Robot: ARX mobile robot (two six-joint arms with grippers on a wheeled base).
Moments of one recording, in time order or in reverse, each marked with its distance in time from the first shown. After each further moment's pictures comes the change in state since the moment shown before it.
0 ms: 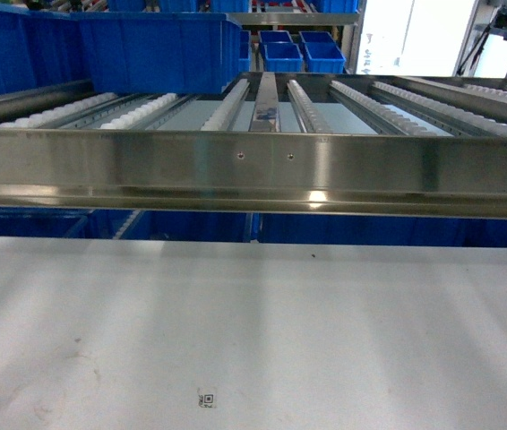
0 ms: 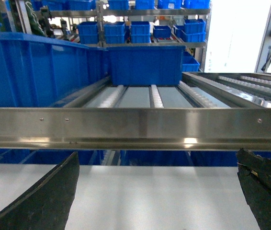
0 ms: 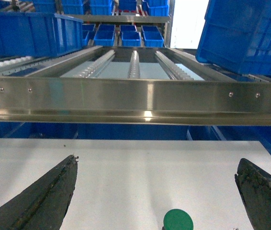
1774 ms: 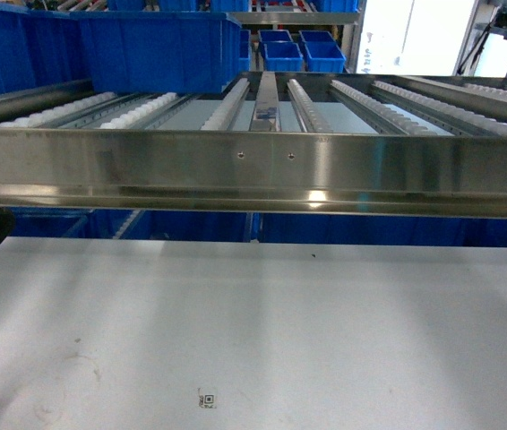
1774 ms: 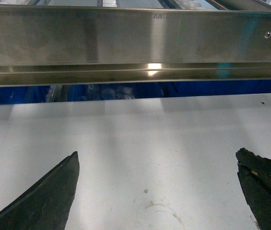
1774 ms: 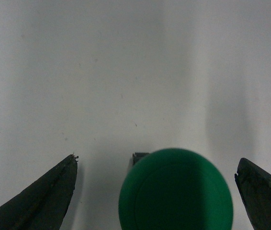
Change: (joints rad) left arm -0.209 1.133 0.340 0.352 -0.031 -0.016; right arm -0.325 1.429 0.389 0.272 -0.316 -0.248
